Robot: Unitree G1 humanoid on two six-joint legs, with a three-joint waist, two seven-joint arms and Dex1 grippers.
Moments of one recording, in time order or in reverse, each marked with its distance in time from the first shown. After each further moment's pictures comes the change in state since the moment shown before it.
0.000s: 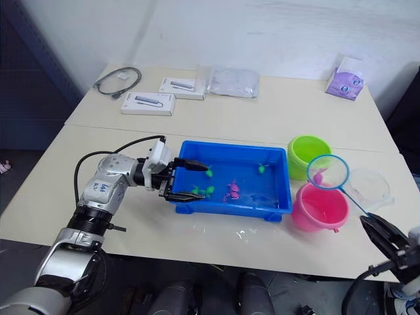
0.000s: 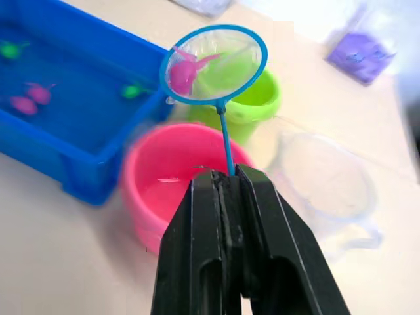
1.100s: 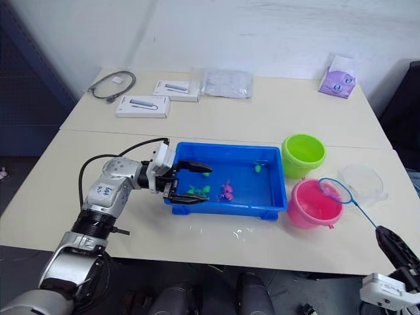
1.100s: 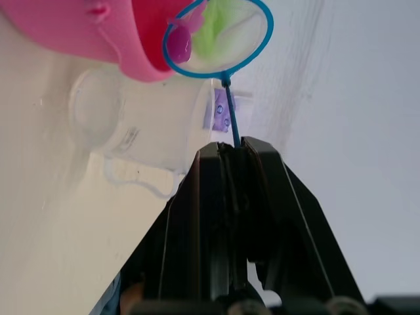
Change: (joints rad) left arm 0.035 -0.019 0.001 -0.053 -0.001 0.027 0.028; right arm 0.154 -0.281 0.116 0.622 -1.116 -1.277 -0.907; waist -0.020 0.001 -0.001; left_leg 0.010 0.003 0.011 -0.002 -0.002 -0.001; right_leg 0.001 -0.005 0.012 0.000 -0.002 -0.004
